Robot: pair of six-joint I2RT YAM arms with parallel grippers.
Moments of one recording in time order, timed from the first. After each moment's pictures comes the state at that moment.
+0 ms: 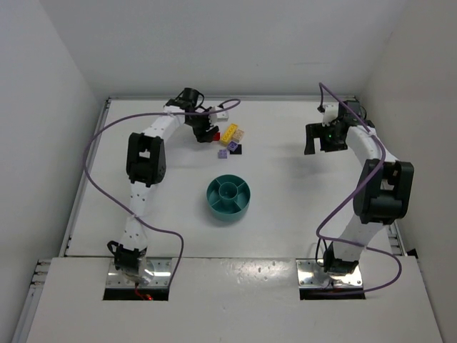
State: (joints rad) left arm -0.24 2.50 2.22 -0.77 0.53 0.99; right arm -0.13 1.78 1.30 -0.58 -0.27 -0.23
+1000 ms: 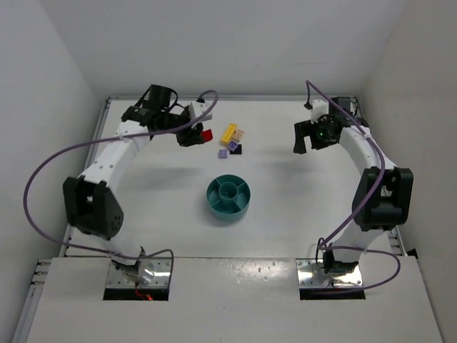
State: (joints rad) left arm -0.24 1.71 1.57 -0.75 0.70 0.83; right arm -0.05 1.71 1.31 -0.60 -0.34 -0.27
